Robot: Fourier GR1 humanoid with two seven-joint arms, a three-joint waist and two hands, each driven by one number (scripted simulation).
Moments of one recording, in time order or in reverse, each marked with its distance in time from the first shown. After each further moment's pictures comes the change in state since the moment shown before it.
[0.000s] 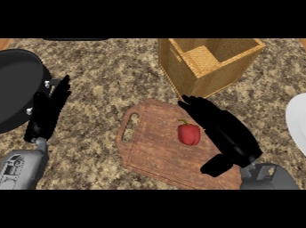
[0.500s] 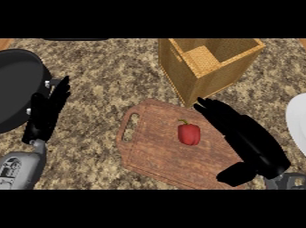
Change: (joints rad) left arm 0.015 0.040 -0.050 -0.034 0.052 0.030 0.017; right arm 0.050 -0.148 -0.007 -0.127 -0.126 -0.007 0.039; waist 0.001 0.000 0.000
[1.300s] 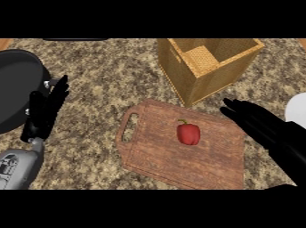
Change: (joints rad) left arm -0.022 0.069 -0.065 0.043 0.086 0.056 -0.024; right arm 0.005 -0.267 -0.066 -0.286 -0.298 0.036 0.186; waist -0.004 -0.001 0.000
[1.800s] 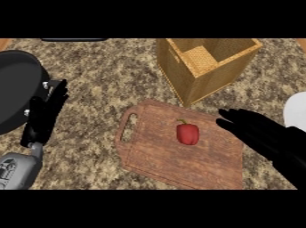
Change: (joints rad) left arm 0.028 0.039 -0.053 -0.002 0.046 0.047 -0.025; right arm -0.063 -0.150 0.056 -0.046 -0.186 -0.003 0.057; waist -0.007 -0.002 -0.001
